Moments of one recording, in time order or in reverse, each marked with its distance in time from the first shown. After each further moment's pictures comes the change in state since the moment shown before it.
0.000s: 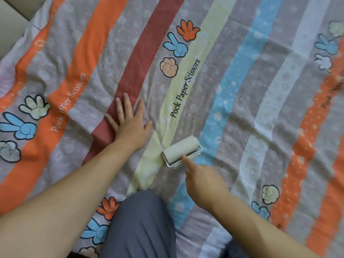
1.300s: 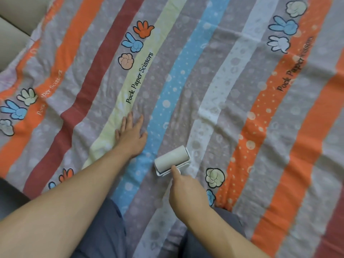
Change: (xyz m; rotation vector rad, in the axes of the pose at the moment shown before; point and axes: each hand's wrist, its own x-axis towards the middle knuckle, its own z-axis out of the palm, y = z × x) left_hand -0.099 0.154 0.061 0.001 -0.152 -0.164; right_hand -0.095 0.161 0.009 0.088 0.022 -0.091
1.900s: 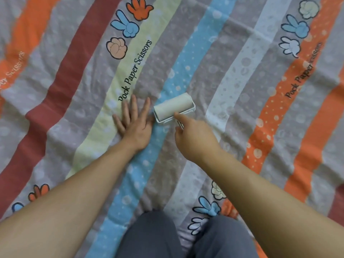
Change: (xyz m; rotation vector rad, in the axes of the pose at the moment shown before) left_hand 0.064 0.012 0.021 -0.132 0.124 0.101; right_hand 0.127 -0.028 -0.089 0.002 0.201 -0.004
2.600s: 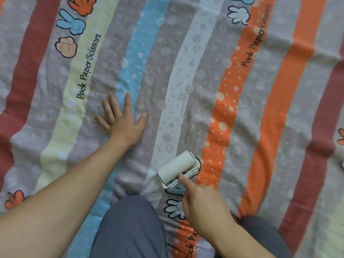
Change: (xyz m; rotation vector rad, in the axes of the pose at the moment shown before) left_hand -0.033 0.066 0.024 0.117 0.038 0.011; right_hand -0.183 0.105 0.050 0.017 -0.178 0.124
